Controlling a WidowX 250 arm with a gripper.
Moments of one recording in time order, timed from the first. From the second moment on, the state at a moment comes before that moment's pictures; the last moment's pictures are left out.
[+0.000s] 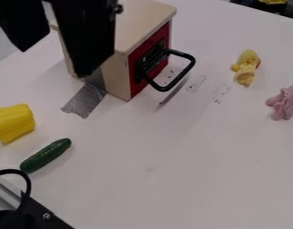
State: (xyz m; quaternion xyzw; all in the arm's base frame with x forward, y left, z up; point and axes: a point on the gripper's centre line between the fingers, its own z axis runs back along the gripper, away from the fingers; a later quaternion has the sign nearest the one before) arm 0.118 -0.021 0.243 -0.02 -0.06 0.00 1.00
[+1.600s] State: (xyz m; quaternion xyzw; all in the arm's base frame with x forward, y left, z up) arm 0.367 -0.013 0.068 0.05 -0.09 -0.02 0.99
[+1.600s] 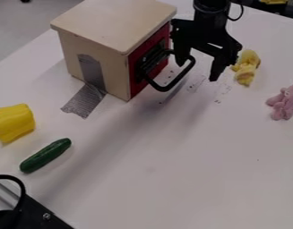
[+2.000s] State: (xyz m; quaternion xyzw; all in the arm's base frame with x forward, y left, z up) arm 0.368 0.000 0.040 0.08 -0.06 -0.03 0.99
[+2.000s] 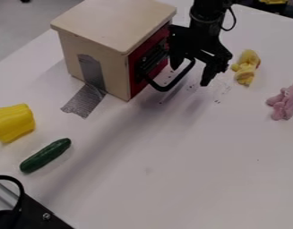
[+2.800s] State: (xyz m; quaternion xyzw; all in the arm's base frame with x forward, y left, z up) arm 0.356 -0.007 0.017 0.05 -0.02 -0.01 1.00
